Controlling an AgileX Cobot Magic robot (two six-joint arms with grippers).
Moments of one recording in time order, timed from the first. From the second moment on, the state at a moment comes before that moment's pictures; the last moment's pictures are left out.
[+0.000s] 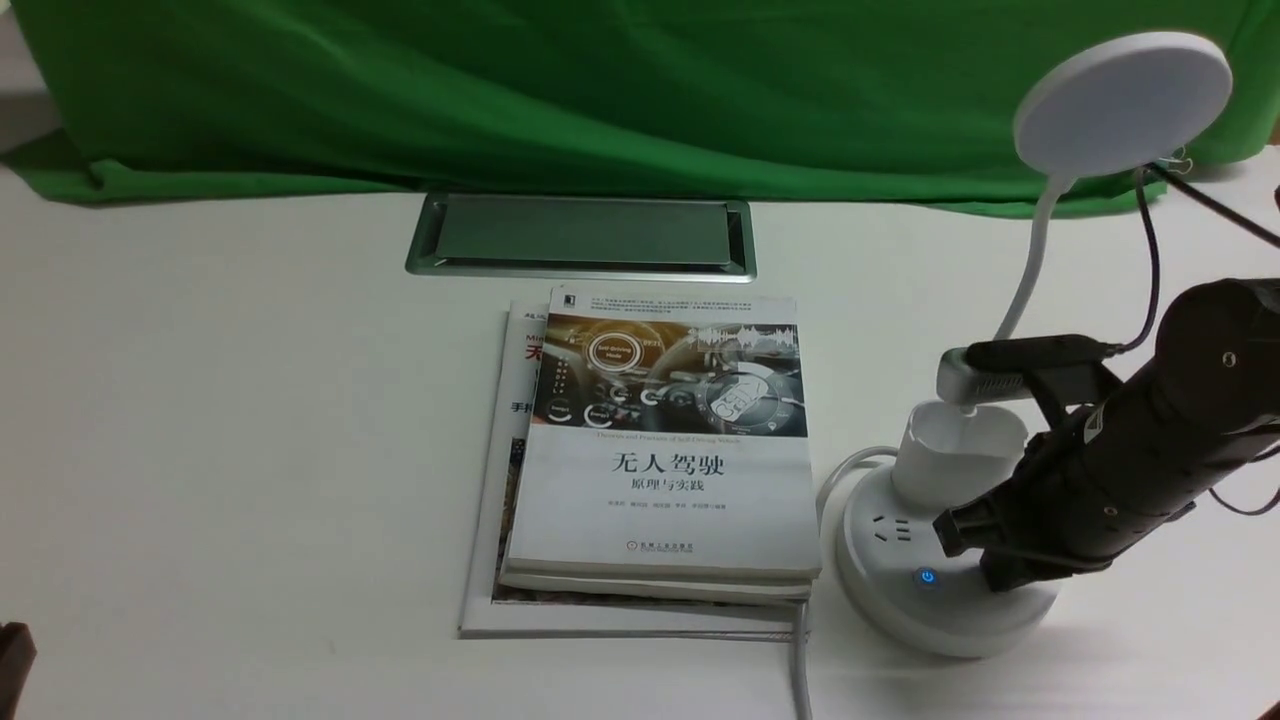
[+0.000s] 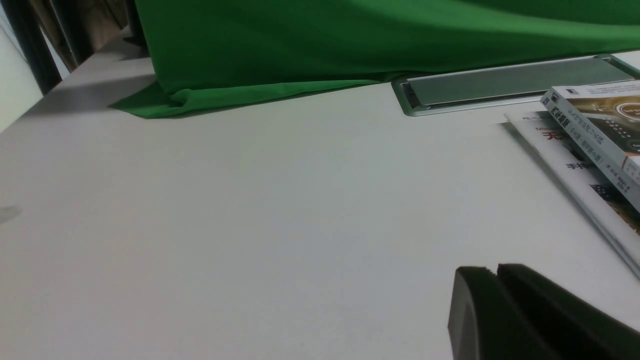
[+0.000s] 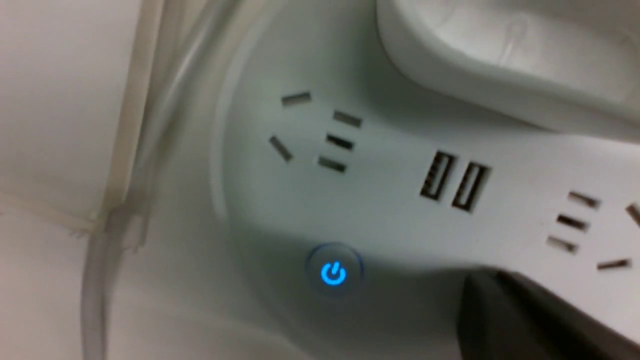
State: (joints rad) right arm 0.32 1.67 -0.94 0.14 0.69 -0.05; left arm -0.02 0.00 0.01 0.06 0.24 0.11
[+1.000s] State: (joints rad) right arm 0.32 1.65 -0.93 0.13 0.66 -0.05; left arm -0.02 0.00 0.01 0.06 0.24 0.11
